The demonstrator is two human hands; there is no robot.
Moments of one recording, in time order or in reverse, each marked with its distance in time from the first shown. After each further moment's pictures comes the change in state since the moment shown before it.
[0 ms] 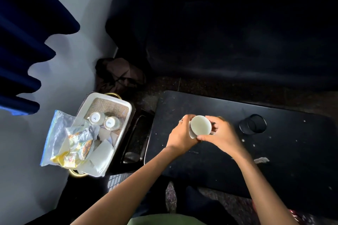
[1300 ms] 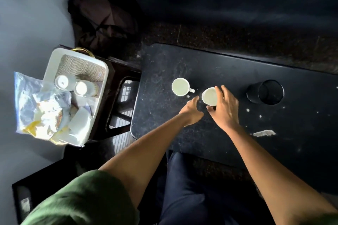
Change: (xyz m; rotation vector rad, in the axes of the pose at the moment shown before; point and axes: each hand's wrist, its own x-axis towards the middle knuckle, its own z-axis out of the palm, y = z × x) left_hand 0.106 -0.051 0.139 -0.066 -0.417 -0.438; right_hand 0.082 0.175 0.035 -0.669 0.019 0.024
